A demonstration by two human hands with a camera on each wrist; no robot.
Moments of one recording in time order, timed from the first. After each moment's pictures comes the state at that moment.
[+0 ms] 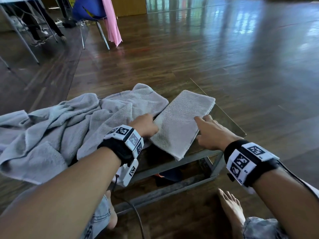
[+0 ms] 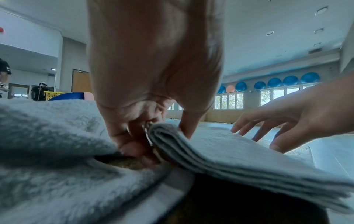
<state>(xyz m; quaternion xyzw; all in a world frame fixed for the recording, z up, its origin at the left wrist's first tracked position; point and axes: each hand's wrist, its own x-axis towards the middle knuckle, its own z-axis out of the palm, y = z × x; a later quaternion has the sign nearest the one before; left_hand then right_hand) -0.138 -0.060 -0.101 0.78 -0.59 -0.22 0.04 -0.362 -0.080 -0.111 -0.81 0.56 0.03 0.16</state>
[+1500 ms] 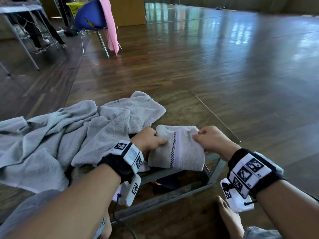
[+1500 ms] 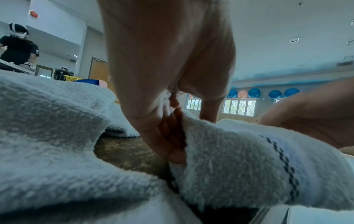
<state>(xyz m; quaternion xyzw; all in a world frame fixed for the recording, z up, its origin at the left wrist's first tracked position) -0.153 -0.046 -0.113 0.75 -0.55 -0.34 0.16 -0.371 -0.085 -0.120 -0.63 0.64 -0.19 0.41</state>
